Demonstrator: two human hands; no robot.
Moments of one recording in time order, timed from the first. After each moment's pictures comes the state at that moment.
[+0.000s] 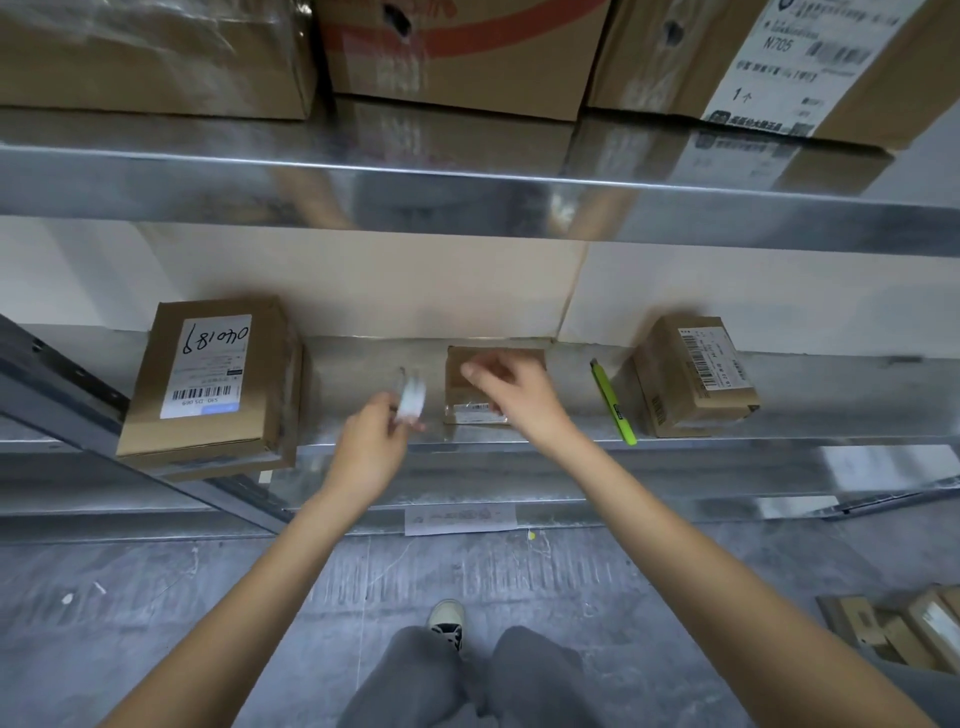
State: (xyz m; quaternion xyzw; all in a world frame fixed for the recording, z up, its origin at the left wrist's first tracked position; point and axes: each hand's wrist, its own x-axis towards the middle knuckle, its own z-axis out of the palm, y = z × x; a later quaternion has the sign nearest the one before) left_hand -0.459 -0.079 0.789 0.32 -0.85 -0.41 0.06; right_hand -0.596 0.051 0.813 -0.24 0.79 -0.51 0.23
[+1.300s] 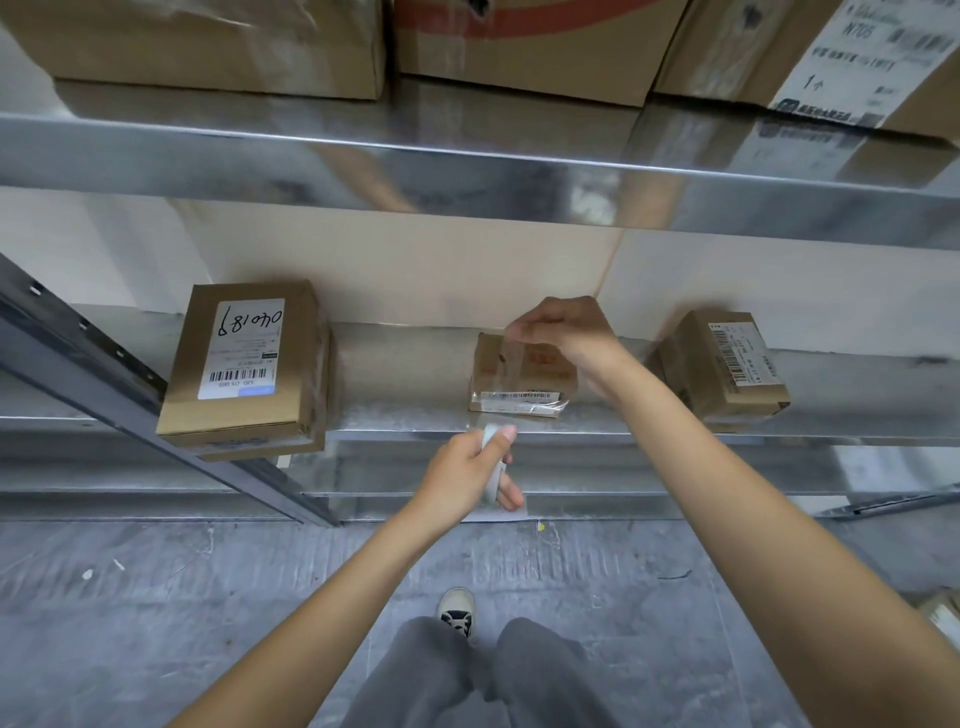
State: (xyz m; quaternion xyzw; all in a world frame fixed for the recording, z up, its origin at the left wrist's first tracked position) left_hand -0.446 -0.020 0.818 0.25 -0.67 -0.69 -0.08; right_hand -0.639 0.044 0.850 -0.21 0.75 -0.55 0.29
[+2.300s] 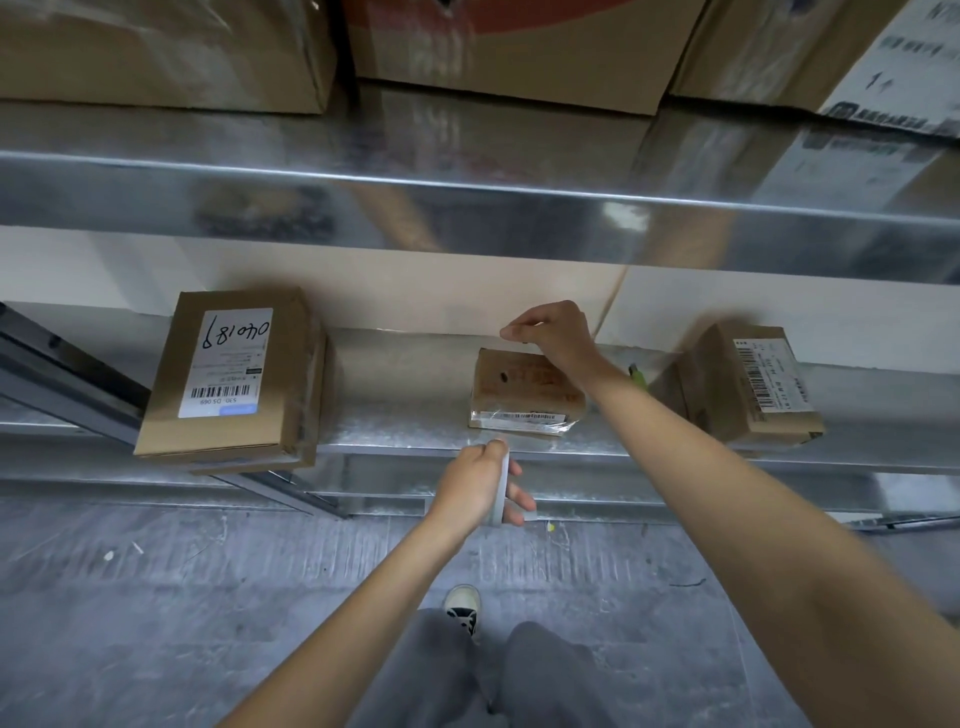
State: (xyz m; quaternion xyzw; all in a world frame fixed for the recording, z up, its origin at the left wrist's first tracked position) left_hand -0.496 -0.014 0.796 0.41 -0.59 -0.69 -0.13; right_hand -0.696 0.009 0.788 -0.24 0.82 -0.46 0.25
